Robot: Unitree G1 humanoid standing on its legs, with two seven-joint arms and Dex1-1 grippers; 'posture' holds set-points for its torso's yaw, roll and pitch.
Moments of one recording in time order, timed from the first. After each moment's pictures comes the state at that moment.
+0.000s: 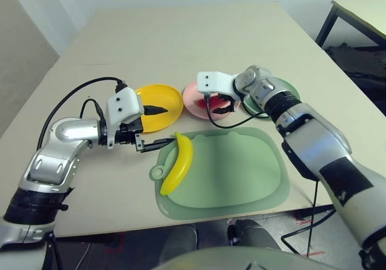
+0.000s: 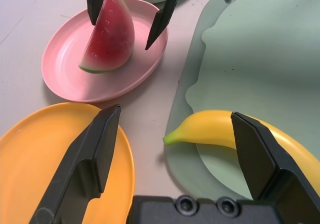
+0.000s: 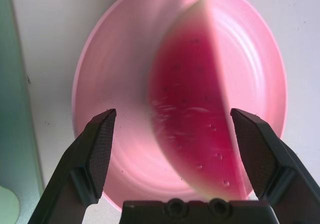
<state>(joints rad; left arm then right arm) -0.22 0.88 0.05 -0.17 -0.33 0.24 -1.10 -1.28 -0.14 0.52 1.21 -0.37 -0.07 0.95</state>
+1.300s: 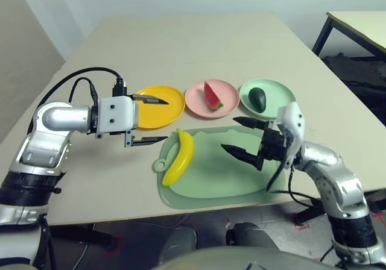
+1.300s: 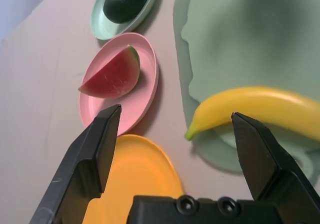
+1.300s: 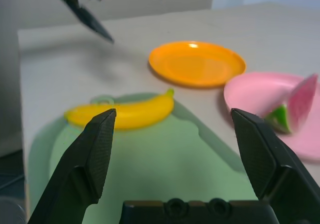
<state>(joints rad) -0.43 0.95 -0.05 0.03 -0.17 -0.25 -1.30 -0.03 -0.34 0.06 -0.23 0.31 0.13 0.99</state>
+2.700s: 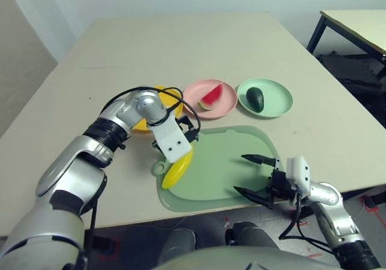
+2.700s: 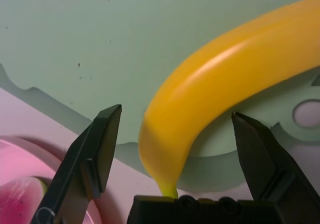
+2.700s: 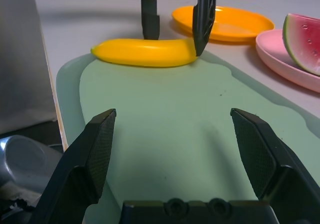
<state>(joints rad) -0.86 0.69 -0.63 0.50 0.26 -0.81 -1.51 0.11 -0.40 0.14 0.04 0.32 -0.29 1.11</state>
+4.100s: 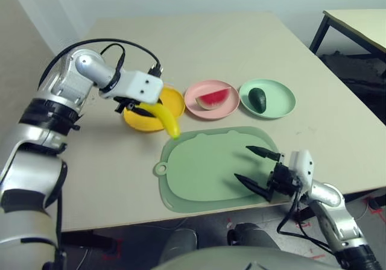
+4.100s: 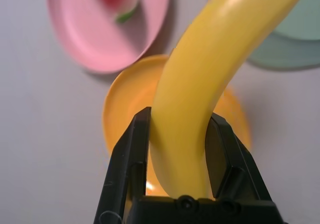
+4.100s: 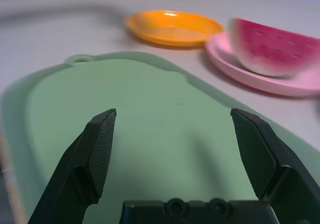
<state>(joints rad) -1.07 0.88 -0.46 0.76 0.18 -0.42 -1.40 0.17 -0.37 0.12 -0.11 0.28 -0.18 0.81</state>
